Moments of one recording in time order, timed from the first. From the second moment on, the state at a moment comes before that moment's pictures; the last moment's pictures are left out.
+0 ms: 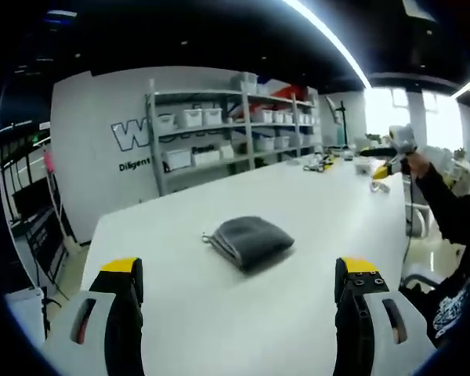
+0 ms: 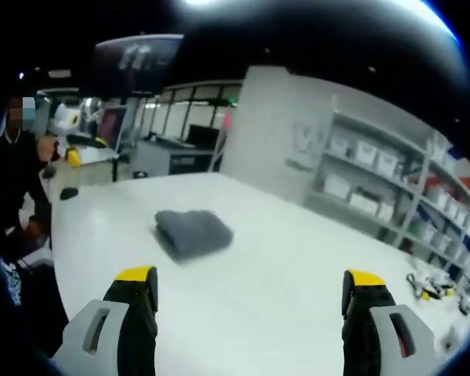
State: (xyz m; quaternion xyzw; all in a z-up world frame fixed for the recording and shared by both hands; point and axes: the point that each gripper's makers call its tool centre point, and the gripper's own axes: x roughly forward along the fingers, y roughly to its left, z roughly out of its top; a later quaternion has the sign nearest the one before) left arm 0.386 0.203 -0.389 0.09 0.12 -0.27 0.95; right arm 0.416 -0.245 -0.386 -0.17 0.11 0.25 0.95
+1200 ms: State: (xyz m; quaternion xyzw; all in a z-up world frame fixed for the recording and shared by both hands) left arm 0.401 0.175 -0.316 0.13 0.14 -0.30 0.94; right arm 0.453 -0.216 -0.309 -0.26 0.15 0.31 0.90
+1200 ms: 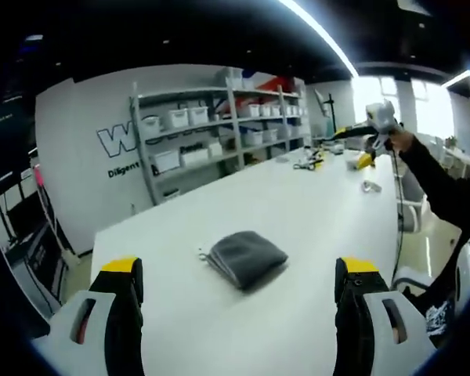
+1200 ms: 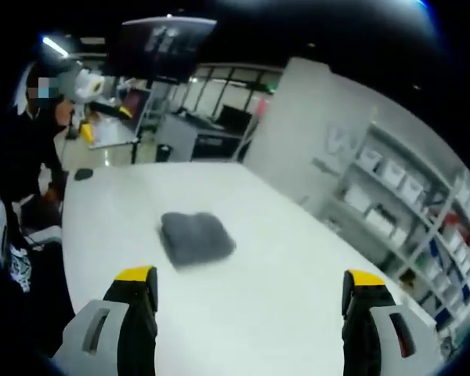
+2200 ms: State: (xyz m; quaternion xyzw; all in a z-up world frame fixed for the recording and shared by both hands) left arm 0.448 0.179 -0.254 0.15 0.14 -0.29 0.93; right arm 0.537 -0.195 -0.260 -0.32 0.23 0.35 0.85
